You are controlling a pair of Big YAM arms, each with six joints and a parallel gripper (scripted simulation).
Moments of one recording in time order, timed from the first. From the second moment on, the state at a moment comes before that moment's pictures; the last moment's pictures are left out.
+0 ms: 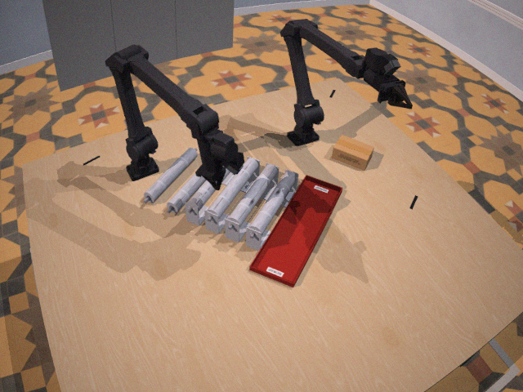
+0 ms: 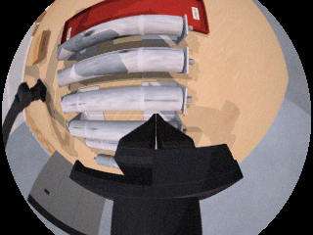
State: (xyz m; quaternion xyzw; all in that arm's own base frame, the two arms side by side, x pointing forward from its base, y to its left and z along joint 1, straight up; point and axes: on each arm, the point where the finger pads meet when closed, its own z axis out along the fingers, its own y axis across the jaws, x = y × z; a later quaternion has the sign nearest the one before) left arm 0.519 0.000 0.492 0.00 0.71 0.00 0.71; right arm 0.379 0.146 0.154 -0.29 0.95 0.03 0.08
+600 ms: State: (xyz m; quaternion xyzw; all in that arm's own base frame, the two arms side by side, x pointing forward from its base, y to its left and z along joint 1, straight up) left arm 0.519 0.000 0.492 0.00 0.71 0.00 0.71; right arm 0.379 0.146 0.132 -0.29 0.95 0.03 0.08
